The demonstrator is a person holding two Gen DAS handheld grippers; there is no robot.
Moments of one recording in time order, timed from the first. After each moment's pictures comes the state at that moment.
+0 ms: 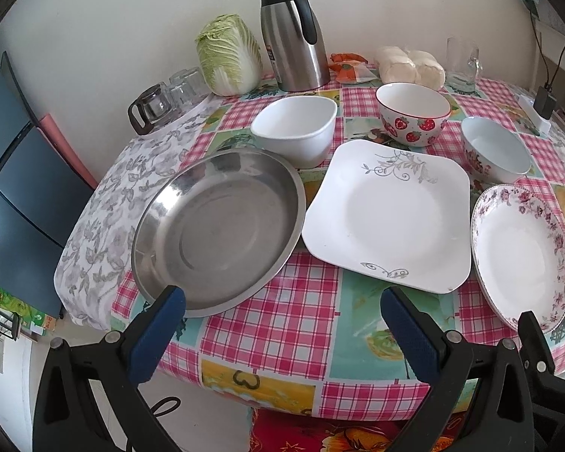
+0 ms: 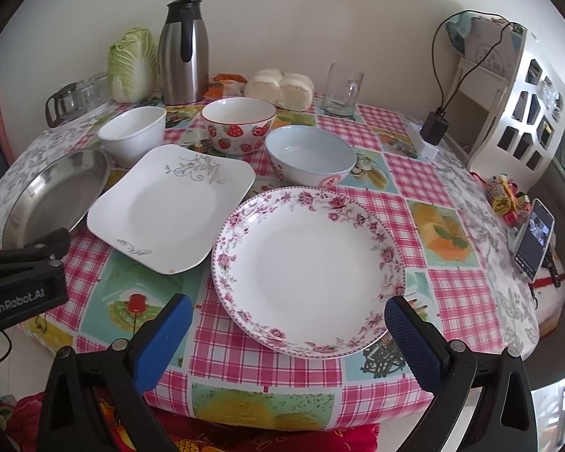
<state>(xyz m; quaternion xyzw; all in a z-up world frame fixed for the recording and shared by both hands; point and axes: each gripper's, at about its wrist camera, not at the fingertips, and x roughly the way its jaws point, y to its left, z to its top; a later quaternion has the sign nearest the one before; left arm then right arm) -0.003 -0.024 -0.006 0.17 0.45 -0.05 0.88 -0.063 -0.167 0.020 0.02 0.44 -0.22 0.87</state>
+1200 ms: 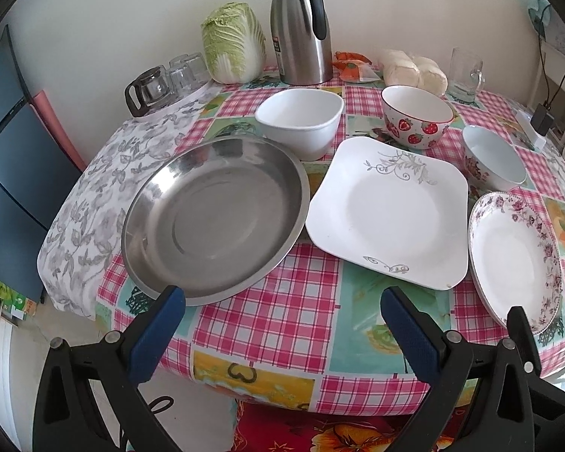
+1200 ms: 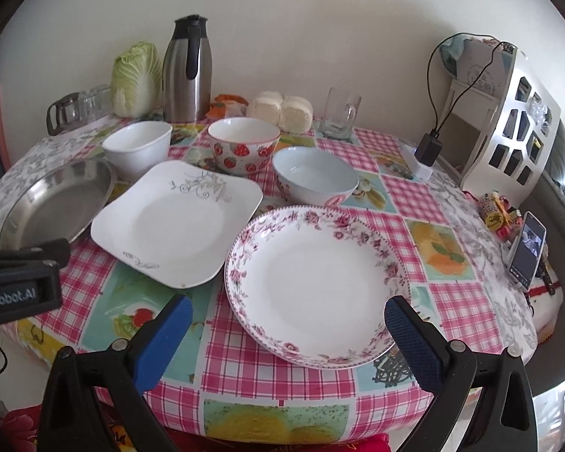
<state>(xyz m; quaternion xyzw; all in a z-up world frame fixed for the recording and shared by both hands) -0.001 -0.006 -0.006 0.12 0.46 -0.07 0.88 -0.065 -0.146 0.022 0.00 0.39 -0.23 0.89</state>
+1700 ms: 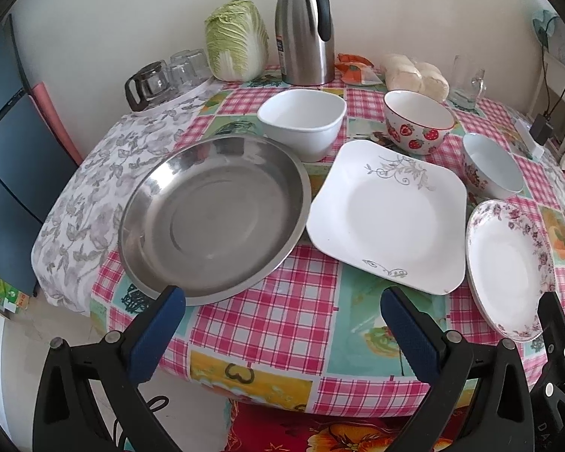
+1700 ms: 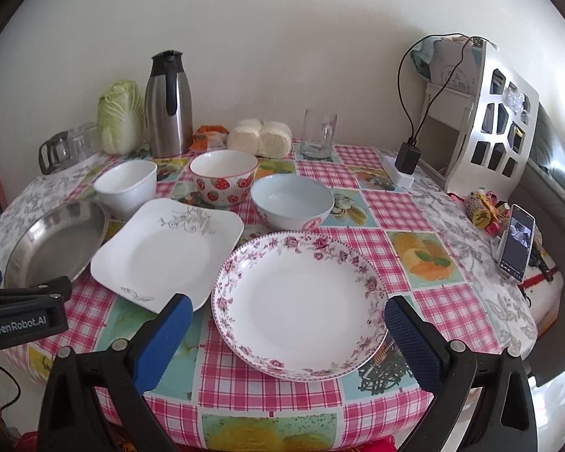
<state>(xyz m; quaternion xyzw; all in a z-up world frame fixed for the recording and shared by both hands) 0.004 -0.002 -0.005 0.10 0.47 -0.08 0.87 -0.080 -0.160 0.043 0.03 0.34 -0.25 0.90</state>
